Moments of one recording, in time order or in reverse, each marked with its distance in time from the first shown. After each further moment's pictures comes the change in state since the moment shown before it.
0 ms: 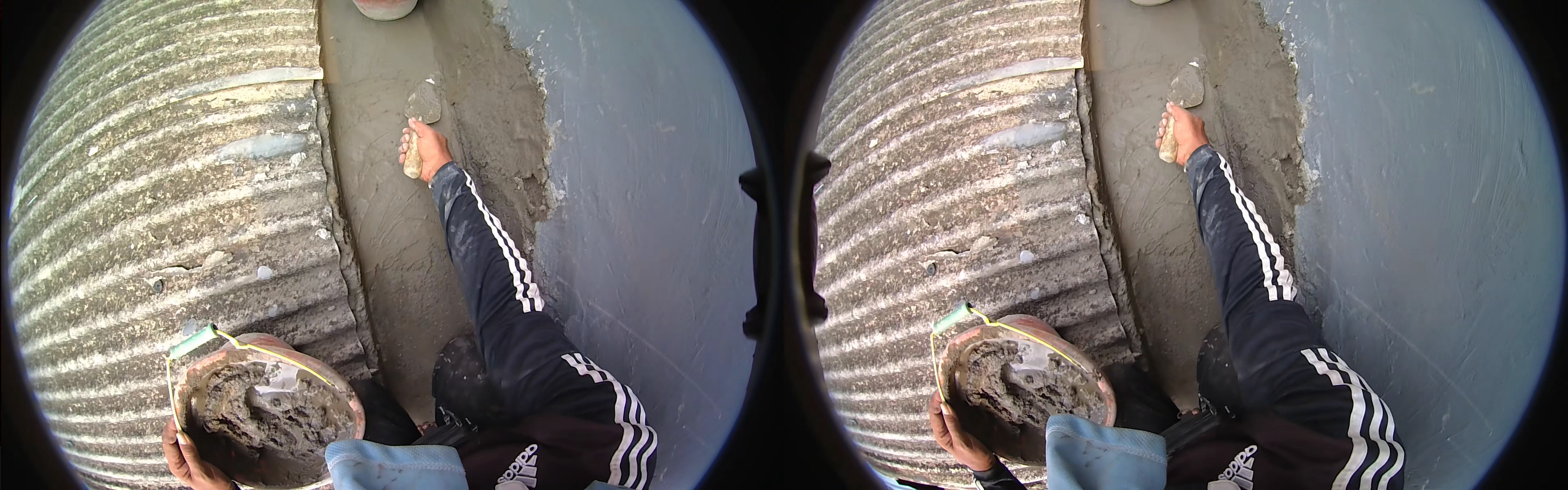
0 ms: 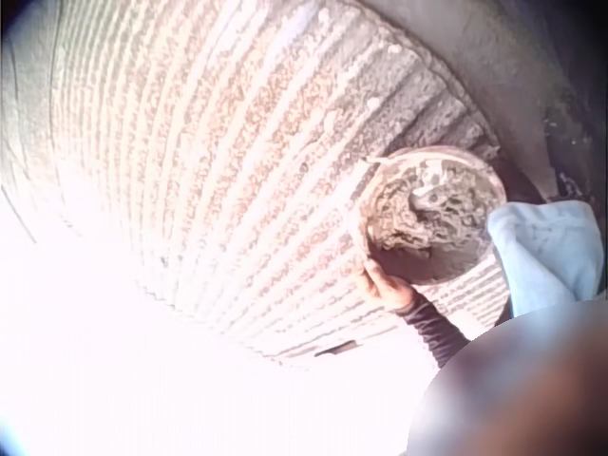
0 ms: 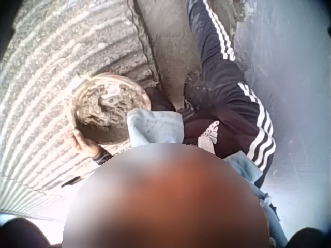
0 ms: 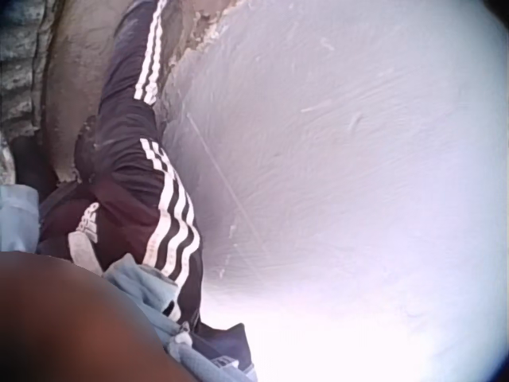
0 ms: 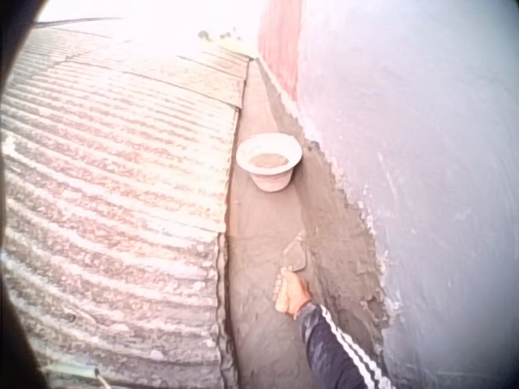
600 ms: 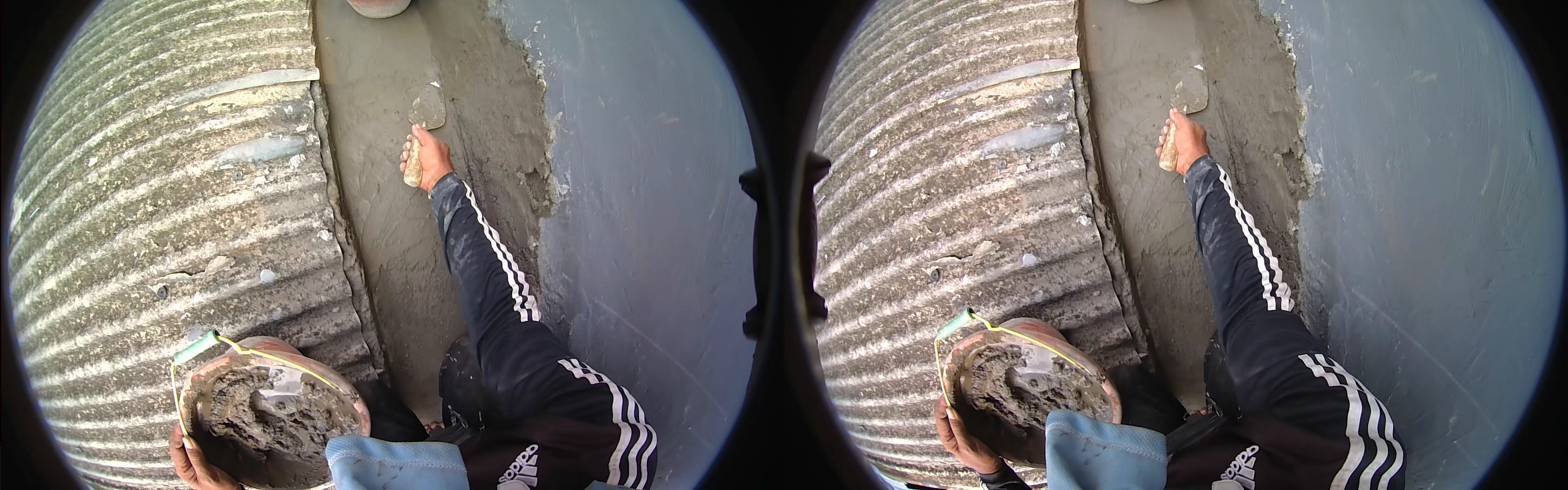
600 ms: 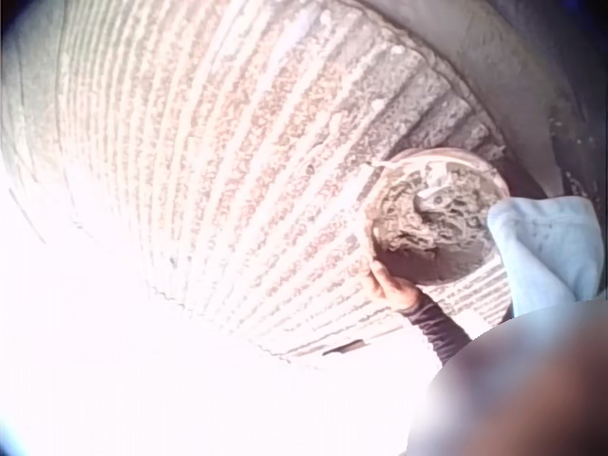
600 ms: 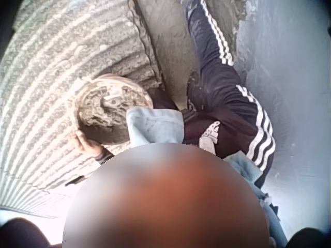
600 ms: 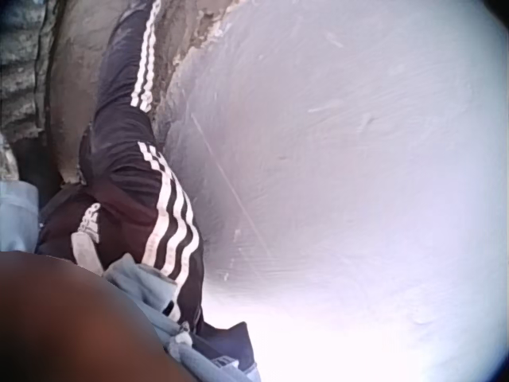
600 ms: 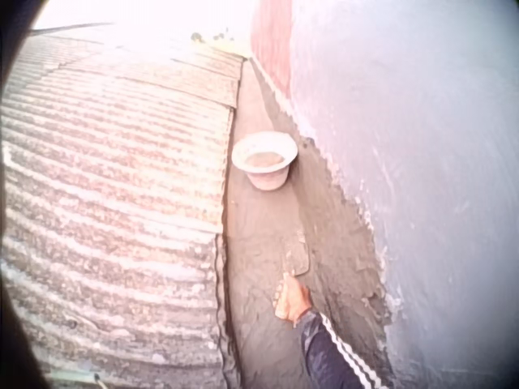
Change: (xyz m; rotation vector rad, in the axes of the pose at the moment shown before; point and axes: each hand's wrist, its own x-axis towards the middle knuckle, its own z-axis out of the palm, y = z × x) left_hand -0.001 -0.005 -0.004 -0.011 0.005 0.011; right_hand -0.008 0.023 -0.008 0.032 0.077 -0.032
